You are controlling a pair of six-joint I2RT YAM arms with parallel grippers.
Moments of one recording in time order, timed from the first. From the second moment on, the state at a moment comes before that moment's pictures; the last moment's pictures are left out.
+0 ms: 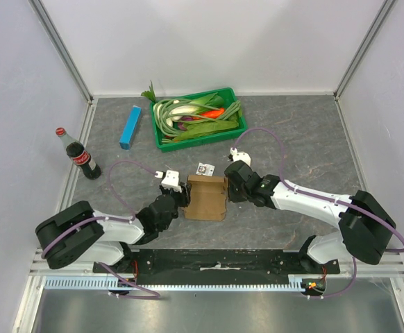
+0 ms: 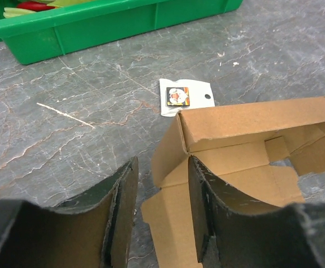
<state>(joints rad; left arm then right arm) -0.95 1.29 0.18 0.89 -0.61 -0.29 0.87 1.40 0.82 -0.34 0.23 0.66</state>
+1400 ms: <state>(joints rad) -1.06 1.68 0.31 1.20 -0.79 0.01 0.85 1.41 0.90 -0.48 0.20 0.58</state>
